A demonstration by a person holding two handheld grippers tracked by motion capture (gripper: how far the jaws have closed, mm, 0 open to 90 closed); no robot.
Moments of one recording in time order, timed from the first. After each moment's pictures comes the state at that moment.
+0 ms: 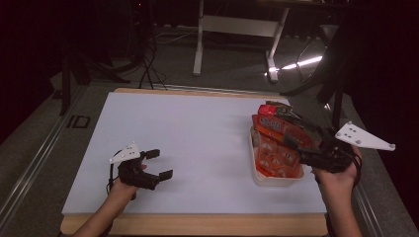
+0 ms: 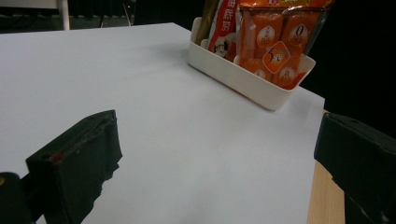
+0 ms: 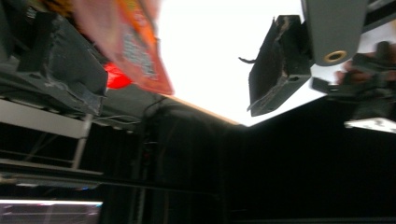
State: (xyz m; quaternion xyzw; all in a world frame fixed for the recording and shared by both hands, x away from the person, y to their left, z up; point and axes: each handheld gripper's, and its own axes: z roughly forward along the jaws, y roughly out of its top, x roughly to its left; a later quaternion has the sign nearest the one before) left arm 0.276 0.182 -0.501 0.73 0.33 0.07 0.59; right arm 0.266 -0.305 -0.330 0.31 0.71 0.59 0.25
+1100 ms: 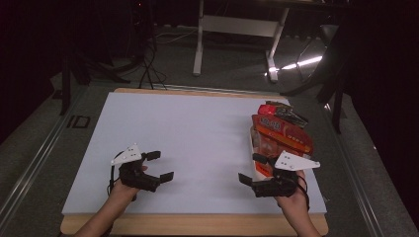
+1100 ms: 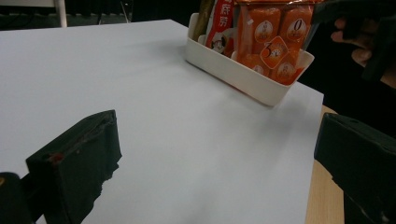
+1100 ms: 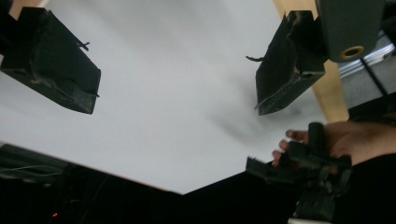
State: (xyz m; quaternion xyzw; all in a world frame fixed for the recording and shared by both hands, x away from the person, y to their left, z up) left arm 0.274 0.180 -0.503 0.74 0.32 0.07 0.59; right arm 0.260 -0.240 -0.437 0.27 0.78 0.55 0.11
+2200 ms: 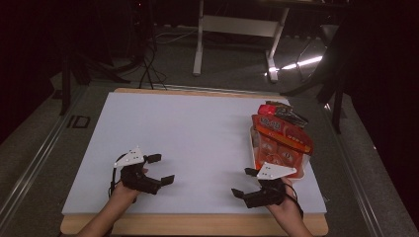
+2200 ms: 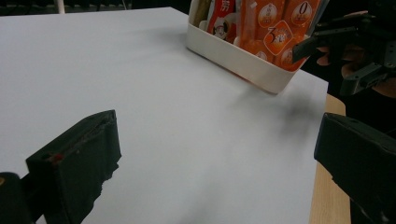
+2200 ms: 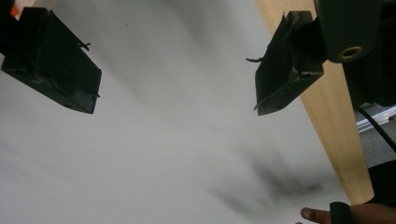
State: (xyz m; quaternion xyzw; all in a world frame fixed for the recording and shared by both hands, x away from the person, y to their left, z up) left arm 0.273 0.178 -0.513 0.75 0.32 0.07 0.58; right arm 0.260 -0.229 -0.485 0.26 0.85 0.45 0.10
